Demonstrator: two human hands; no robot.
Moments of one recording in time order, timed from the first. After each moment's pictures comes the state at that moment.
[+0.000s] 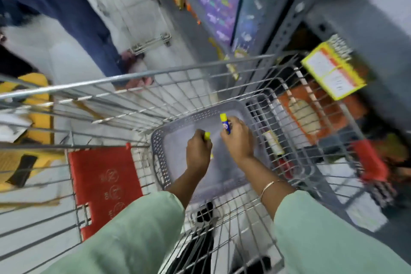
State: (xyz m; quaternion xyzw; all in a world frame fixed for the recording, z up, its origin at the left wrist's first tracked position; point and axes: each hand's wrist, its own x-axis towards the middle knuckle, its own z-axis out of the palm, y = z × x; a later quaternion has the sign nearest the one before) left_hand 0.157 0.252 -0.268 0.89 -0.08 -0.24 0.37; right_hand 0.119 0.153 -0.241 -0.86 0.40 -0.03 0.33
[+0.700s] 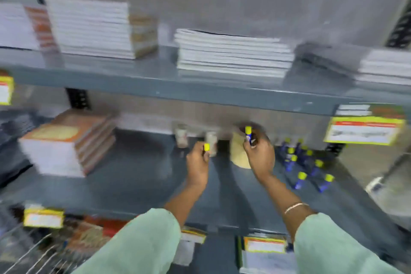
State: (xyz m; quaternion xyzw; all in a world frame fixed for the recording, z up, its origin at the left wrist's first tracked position) left_hand -0.262 -0.046 0.035 0.58 -0.56 -0.23 0.55; right_hand -0.417 -0.041 0.082 -0.58 0.65 -0.50 0.04
